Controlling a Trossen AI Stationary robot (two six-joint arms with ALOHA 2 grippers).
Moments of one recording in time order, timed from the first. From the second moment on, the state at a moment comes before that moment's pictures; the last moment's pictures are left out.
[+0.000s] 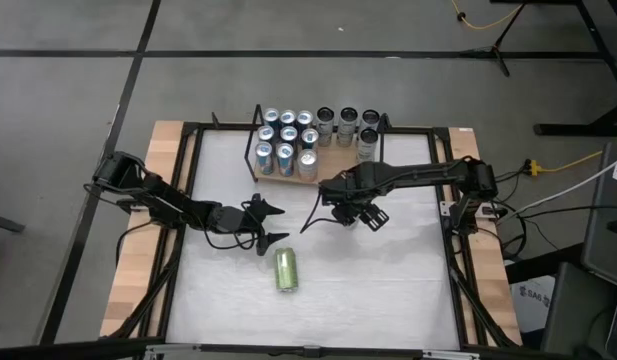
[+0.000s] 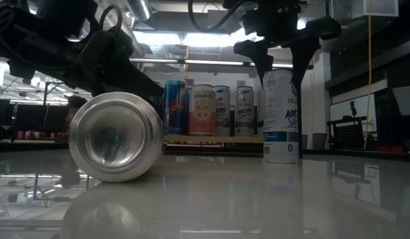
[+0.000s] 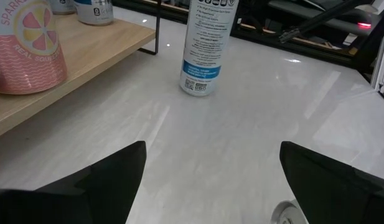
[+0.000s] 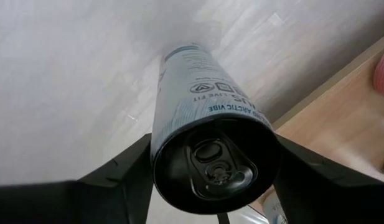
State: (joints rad) left arm -0.22 1.49 0.31 0.85 -0.38 -0.34; right arm 0.03 1.83 1.64 -1.36 0.11 -0.70
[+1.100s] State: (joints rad) left arm -0.22 1.49 0.31 0.85 -0.38 -0.34; right arm -0.22 1.83 1.96 -1.44 0.12 -0.58
